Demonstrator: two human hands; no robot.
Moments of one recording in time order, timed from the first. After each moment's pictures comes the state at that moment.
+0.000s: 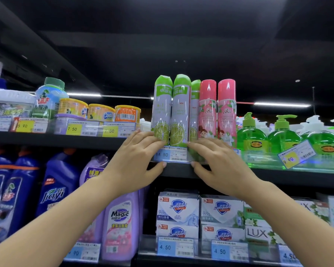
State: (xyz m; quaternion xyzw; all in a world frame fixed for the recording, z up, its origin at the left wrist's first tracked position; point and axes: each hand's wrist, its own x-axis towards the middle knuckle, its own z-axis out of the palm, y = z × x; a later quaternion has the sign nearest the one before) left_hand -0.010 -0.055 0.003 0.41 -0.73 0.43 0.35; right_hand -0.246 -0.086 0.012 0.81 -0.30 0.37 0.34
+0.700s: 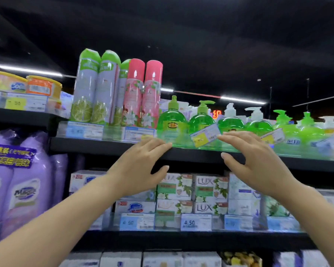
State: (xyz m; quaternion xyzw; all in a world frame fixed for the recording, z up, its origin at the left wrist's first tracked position) left_hand -0.202 -0.078 -0.035 0.33 -0.78 0.36 0.38; right_hand -0.481 -0.046 -0.009 0.76 -0.39 0.41 0.33
